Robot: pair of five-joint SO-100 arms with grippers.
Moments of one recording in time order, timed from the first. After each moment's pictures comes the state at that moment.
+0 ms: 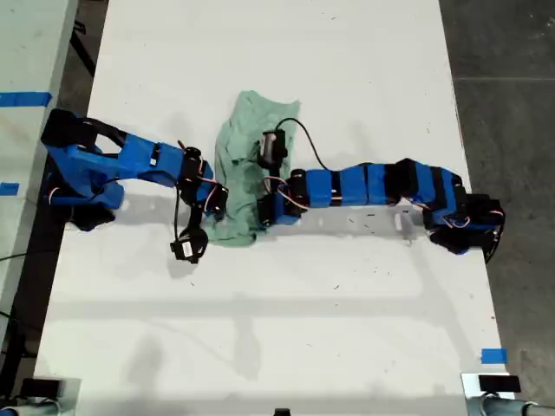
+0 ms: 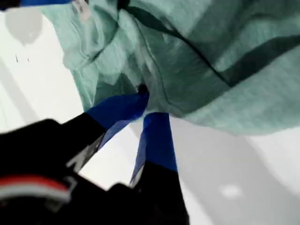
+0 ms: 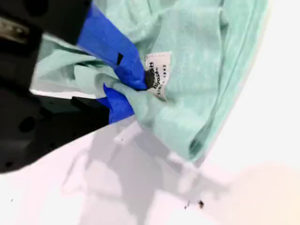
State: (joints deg) arm 0 12.1 79.9 102.0 57.4 5.7; arm 1 2.0 37.2 35.2 71.9 -21.0
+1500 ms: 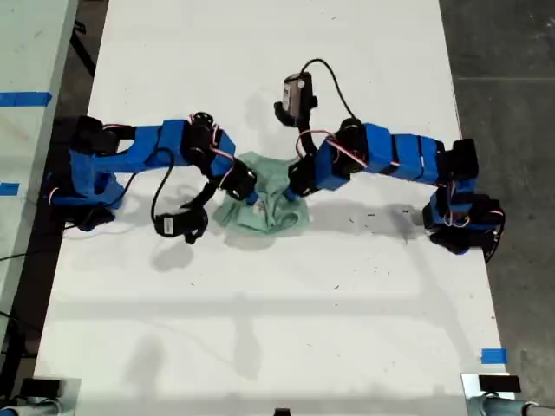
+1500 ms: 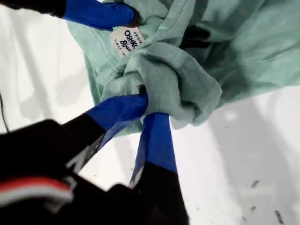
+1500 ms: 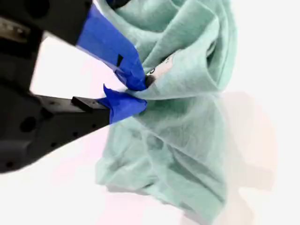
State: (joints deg) arm 0 7.5 66.4 44.0 86.8 31.5; arm 1 5.3 72.5 44.9 92.7 -39.1
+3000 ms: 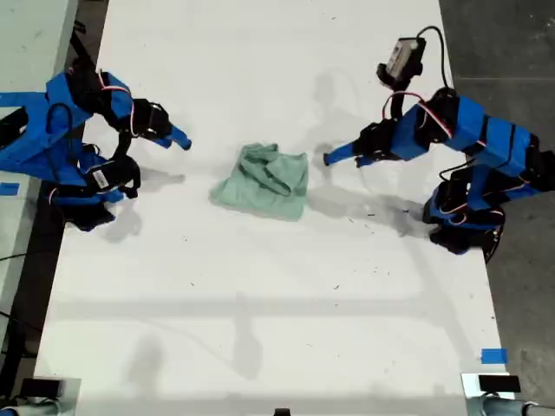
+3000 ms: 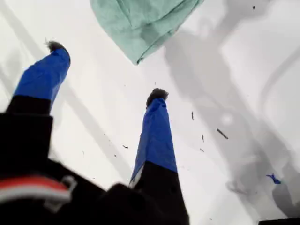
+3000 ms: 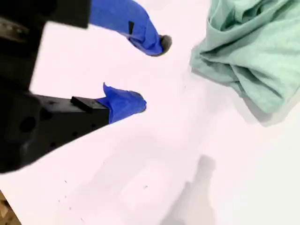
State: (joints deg) arm 0 -16.1 136.0 110.9 86.7 26.7; arm 1 19.7 128.5 104.4 87.1 -28.4
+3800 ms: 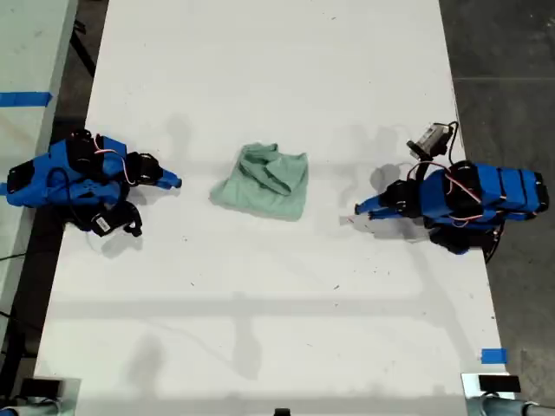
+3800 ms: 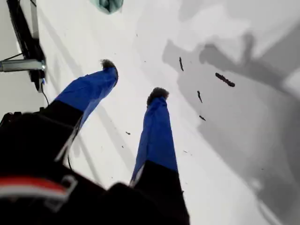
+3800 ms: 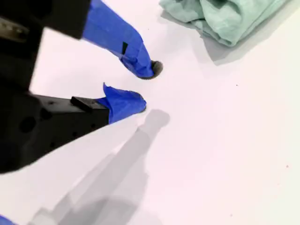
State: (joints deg) arm 0 -9.0 191.2 172.7 77.0 11.4; arm 1 5.0 192.7 172.1 73.3 2.6
